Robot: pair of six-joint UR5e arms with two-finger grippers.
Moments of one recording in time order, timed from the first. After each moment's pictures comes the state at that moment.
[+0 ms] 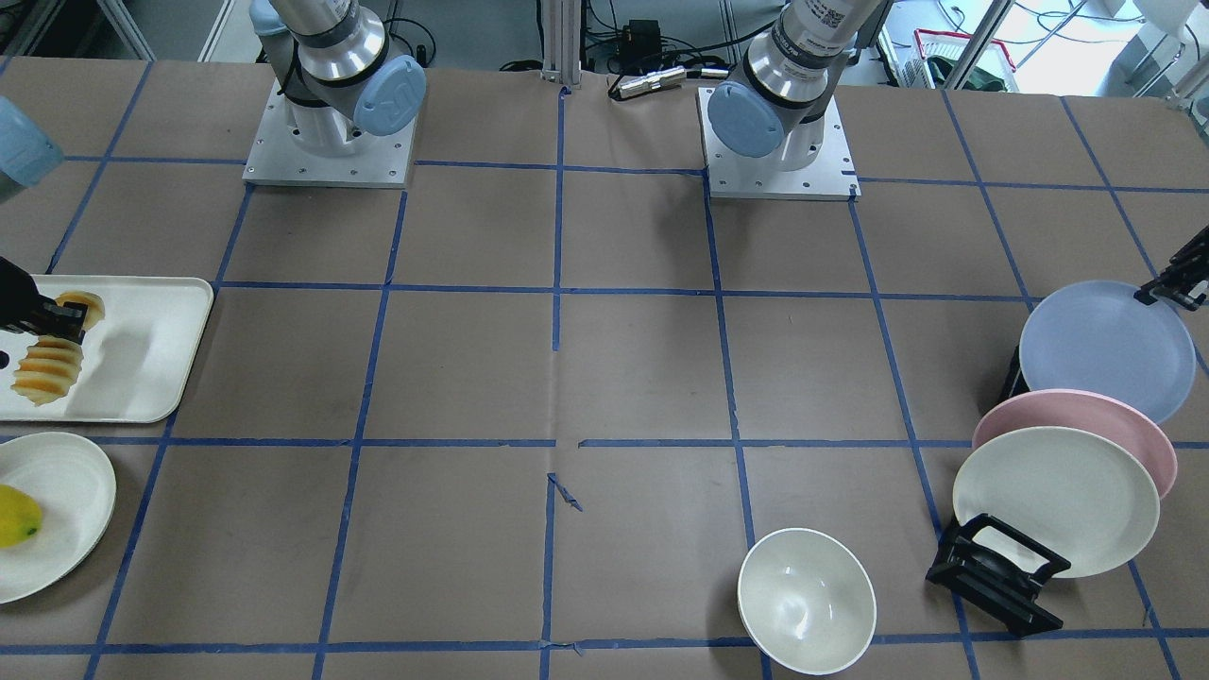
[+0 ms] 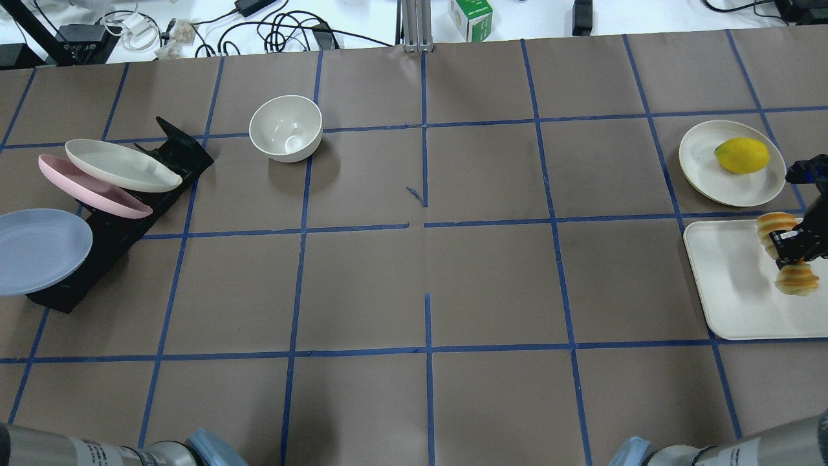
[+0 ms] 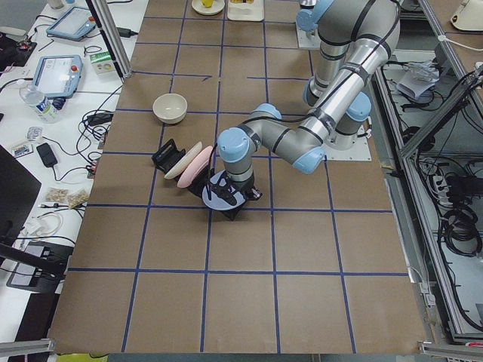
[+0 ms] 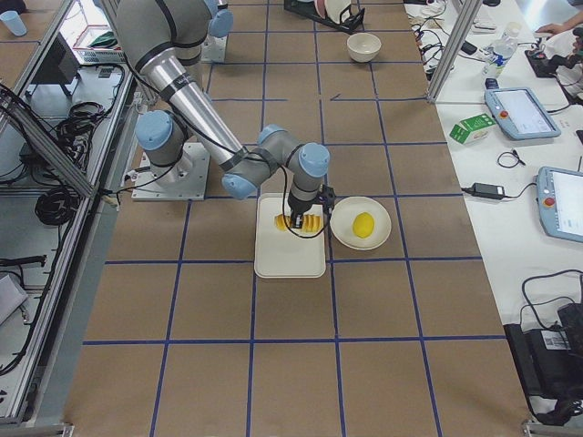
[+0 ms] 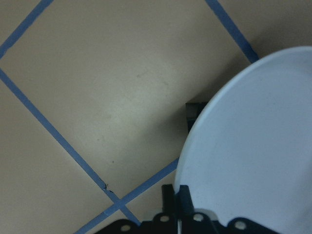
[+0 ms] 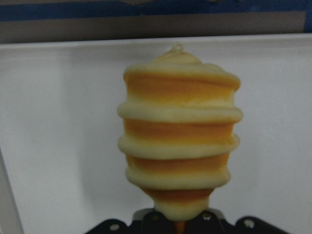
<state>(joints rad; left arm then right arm) -0.67 -1.82 -1.68 -1.30 1.73 0.01 0.87 -1.30 2.00 -2.20 -1.72 -0.66</state>
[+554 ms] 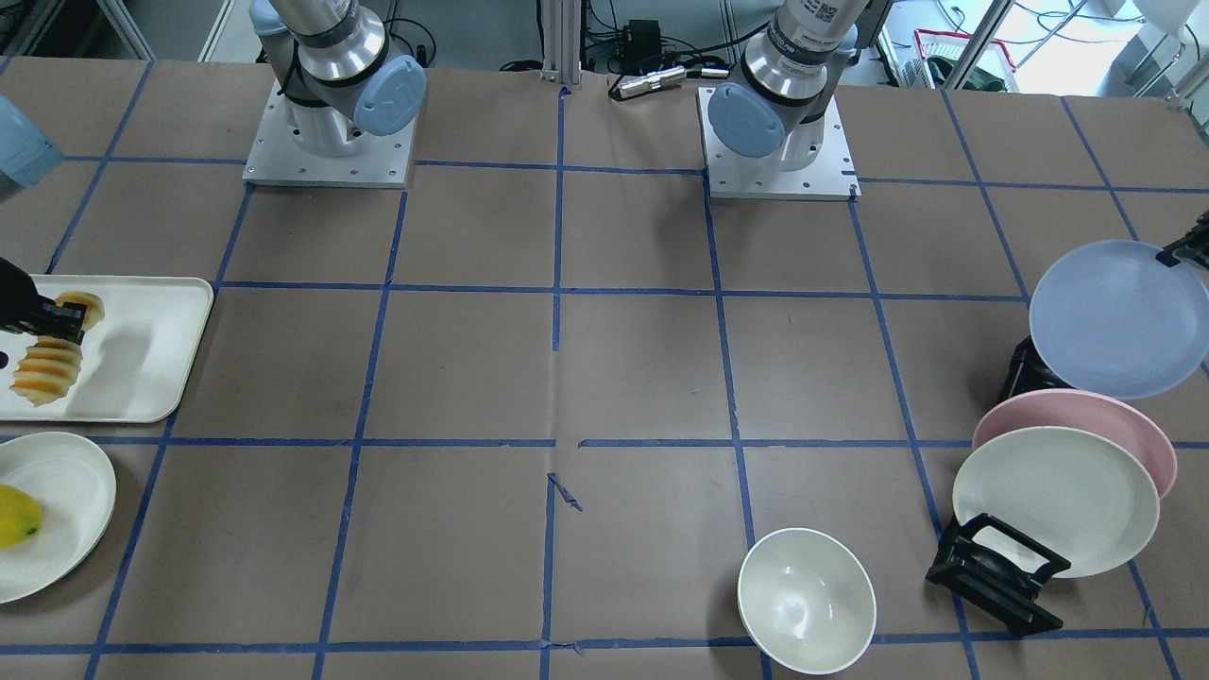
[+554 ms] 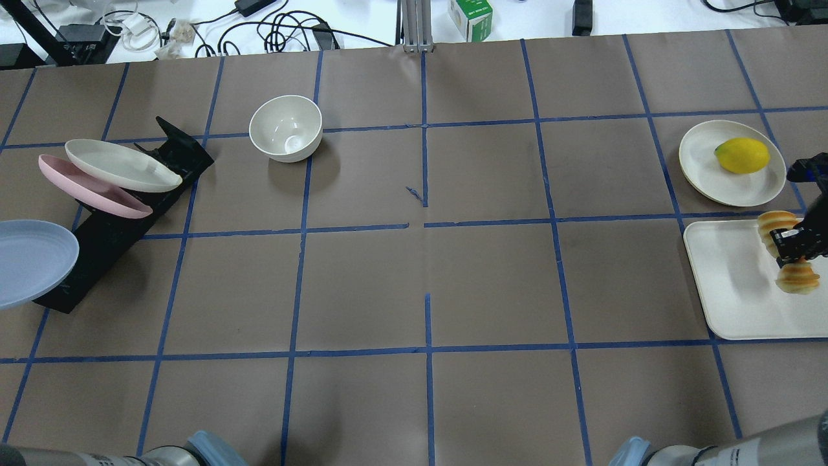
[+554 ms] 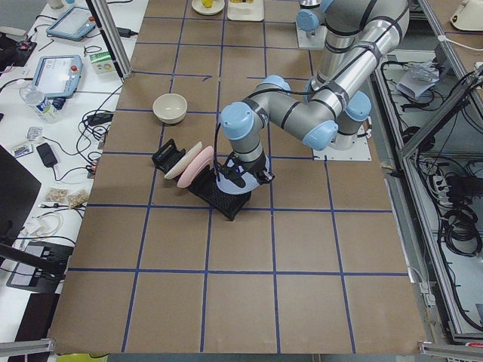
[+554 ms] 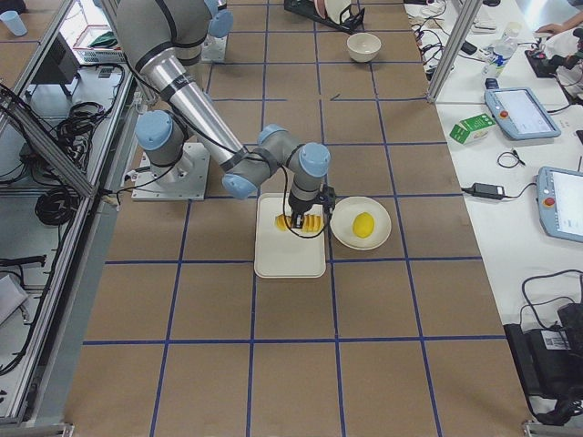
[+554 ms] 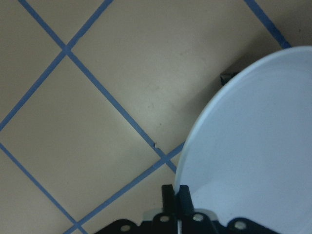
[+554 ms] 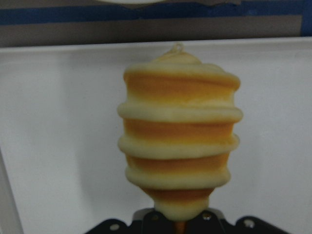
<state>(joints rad) -0.69 -1.71 -1.63 -1.59 1.75 0.05 0.87 -1.30 2.00 -2.19 -1.72 -0.66</state>
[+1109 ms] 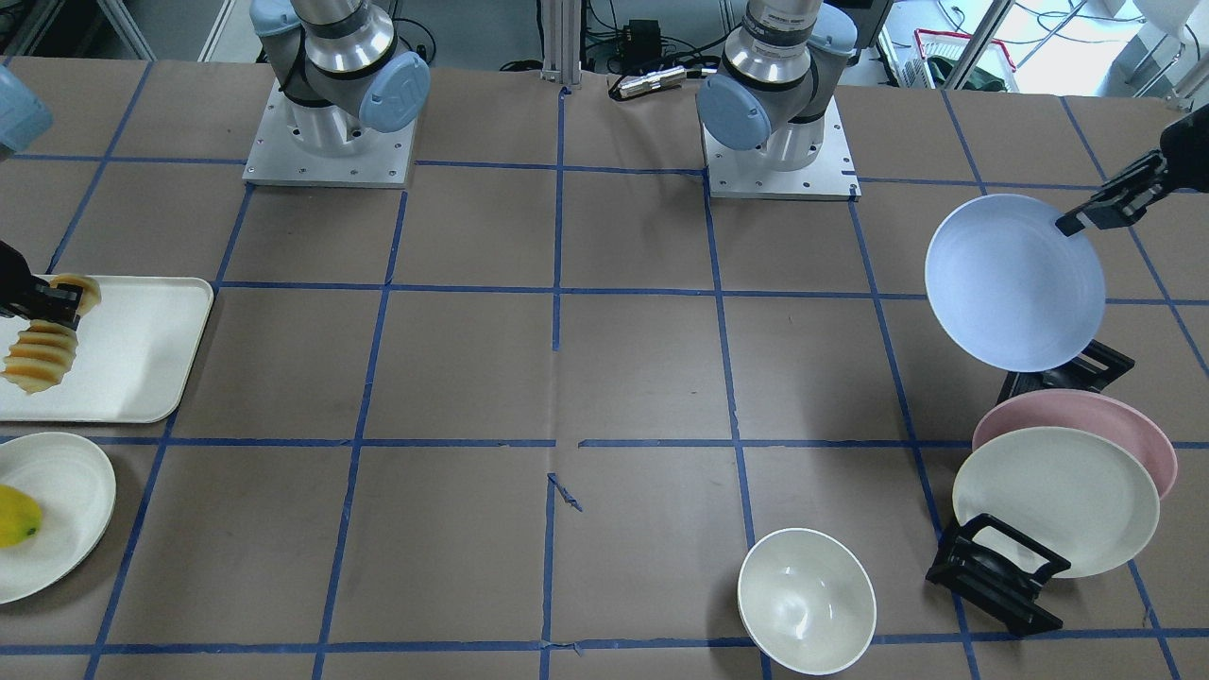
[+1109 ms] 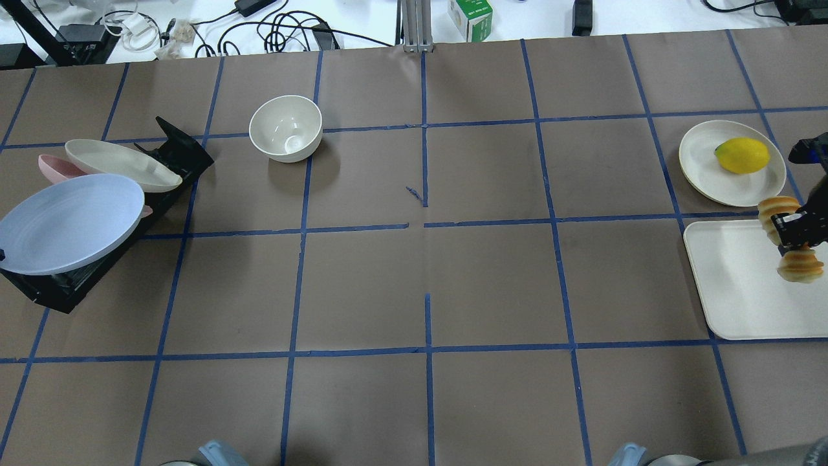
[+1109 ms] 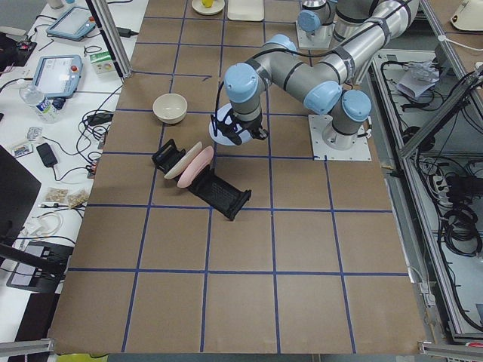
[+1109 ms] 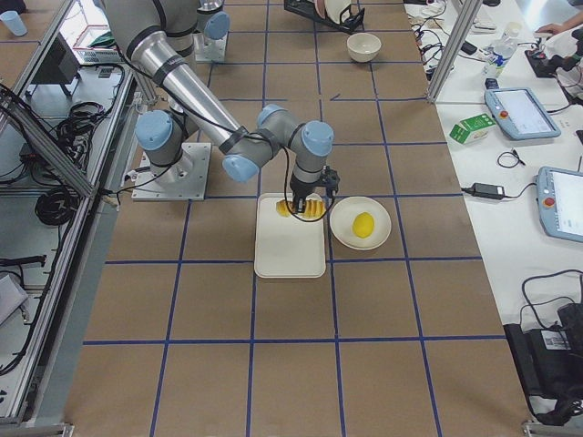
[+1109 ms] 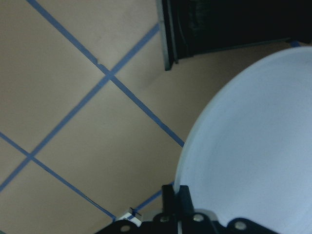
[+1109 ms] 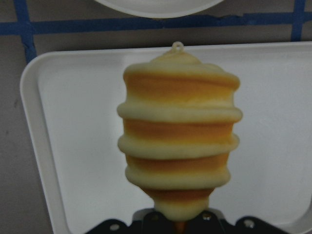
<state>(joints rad) -0.84 -1.58 -1.63 -1.78 1.47 -0.03 0.93 -1.40 1.94 -2.03 -1.72 -0.59</state>
